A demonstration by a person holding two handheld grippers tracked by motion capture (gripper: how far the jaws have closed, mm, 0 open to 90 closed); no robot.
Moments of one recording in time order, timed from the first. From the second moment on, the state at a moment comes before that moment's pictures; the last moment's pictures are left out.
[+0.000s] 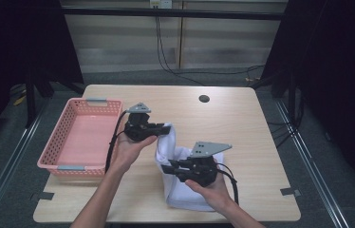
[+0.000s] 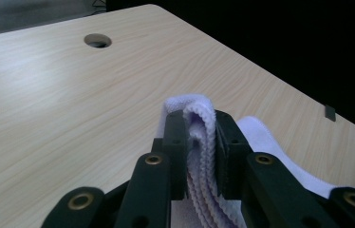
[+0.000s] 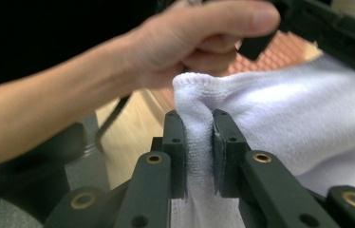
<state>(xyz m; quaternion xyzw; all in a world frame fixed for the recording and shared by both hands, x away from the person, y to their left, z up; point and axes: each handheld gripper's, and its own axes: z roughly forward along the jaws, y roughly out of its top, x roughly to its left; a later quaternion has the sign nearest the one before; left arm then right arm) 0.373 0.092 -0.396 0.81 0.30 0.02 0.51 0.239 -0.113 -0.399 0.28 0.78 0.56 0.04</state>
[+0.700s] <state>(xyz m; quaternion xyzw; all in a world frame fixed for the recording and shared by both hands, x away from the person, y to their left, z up) 0.361 -0.043 -0.463 0.84 0.27 -0.05 0.46 0.183 -0.226 -0.472 0.41 0.78 0.48 0.06</state>
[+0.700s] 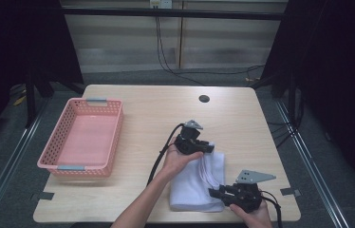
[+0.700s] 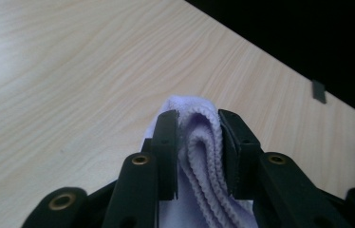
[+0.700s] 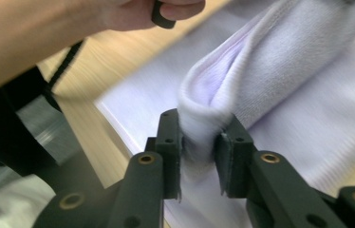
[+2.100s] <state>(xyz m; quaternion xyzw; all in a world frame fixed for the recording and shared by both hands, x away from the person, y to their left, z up) 0.250 0.073 -0.485 0.89 0.21 -0.05 0.41 0.309 -0.263 -0.491 0.47 0.79 0.37 0.13</state>
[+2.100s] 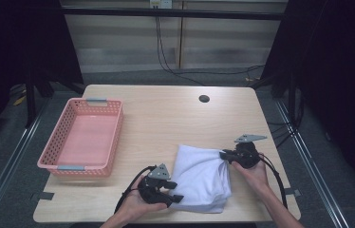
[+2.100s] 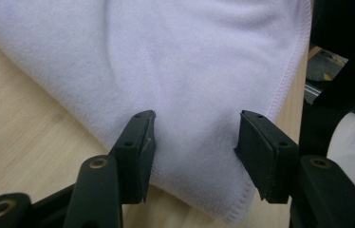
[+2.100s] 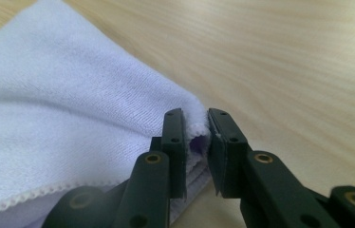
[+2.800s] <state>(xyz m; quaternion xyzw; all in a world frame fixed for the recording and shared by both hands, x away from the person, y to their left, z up) 0.240 0.085 -0.483 0.90 0.22 -0.04 0.38 0.321 -0.256 -0.497 0.46 0.81 0.37 0.09</state>
